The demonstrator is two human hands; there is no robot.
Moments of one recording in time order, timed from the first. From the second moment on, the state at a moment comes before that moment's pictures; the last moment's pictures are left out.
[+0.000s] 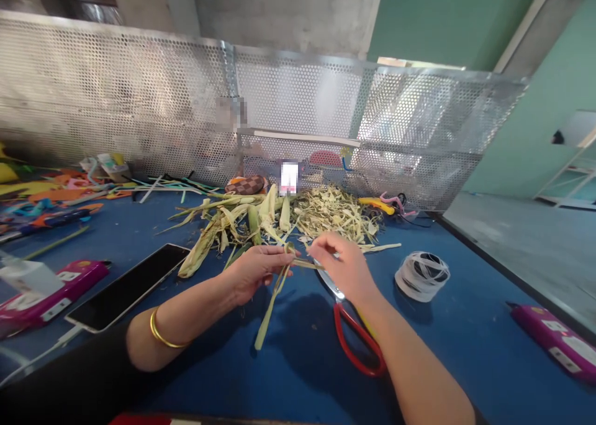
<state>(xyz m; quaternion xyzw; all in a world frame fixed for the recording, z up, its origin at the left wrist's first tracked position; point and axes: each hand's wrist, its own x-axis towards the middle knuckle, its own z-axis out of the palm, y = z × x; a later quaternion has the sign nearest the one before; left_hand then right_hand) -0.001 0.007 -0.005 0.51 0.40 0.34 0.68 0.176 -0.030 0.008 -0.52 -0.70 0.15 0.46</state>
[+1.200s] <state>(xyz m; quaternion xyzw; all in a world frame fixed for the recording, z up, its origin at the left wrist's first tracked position) 0.005 0.006 -0.008 0.41 0.40 0.40 0.71 0.132 -0.045 -0.012 -0.33 -0.85 -0.38 0.14</state>
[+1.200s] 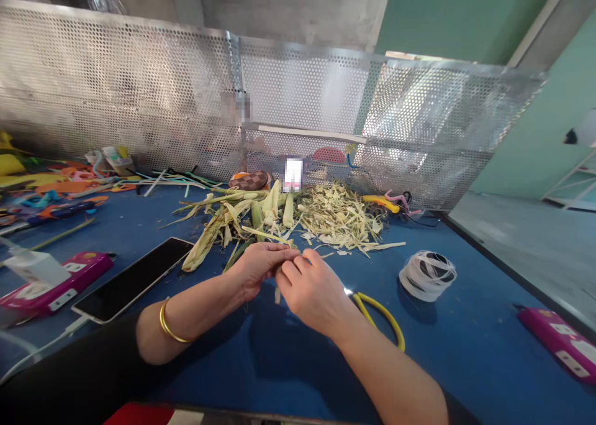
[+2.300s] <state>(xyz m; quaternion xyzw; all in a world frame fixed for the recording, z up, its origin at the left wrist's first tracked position) 0.000 0.005 0.002 0.40 0.37 0.38 0.74 0.133 -0.058 -0.014 -0.25 -0.84 -0.41 0.27</state>
